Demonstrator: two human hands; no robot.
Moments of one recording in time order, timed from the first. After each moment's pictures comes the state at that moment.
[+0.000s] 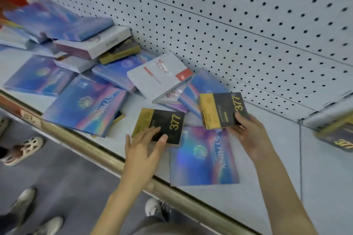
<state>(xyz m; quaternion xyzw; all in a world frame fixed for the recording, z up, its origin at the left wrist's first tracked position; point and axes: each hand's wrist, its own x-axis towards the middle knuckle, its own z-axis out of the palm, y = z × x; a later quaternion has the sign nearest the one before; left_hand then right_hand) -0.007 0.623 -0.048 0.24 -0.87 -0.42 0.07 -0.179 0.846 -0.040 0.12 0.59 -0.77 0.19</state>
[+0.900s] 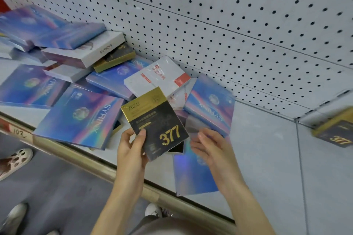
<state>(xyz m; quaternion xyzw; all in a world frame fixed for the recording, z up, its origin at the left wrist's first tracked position) -0.022 0.610 -0.010 0.35 -0.46 -0.80 0.16 -0.091 0.768 -0.019 0.11 0.62 -0.75 0.22</state>
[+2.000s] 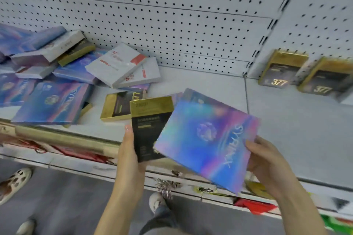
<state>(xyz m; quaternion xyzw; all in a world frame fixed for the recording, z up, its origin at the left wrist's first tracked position) 0.057 0.736 0.003 0.30 -0.52 -0.80 0.10 0.017 0.987 0.007 0.06 0.59 -0.77 0.22</state>
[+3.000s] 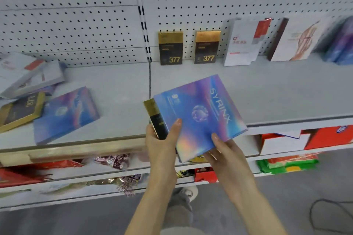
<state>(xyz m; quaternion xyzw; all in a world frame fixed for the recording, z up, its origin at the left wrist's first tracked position) 0.098 1.042 0.008 0.23 -0.55 -0.80 0.02 0.135 1.162 0.001 0.19 0.43 -0.88 0.02</state>
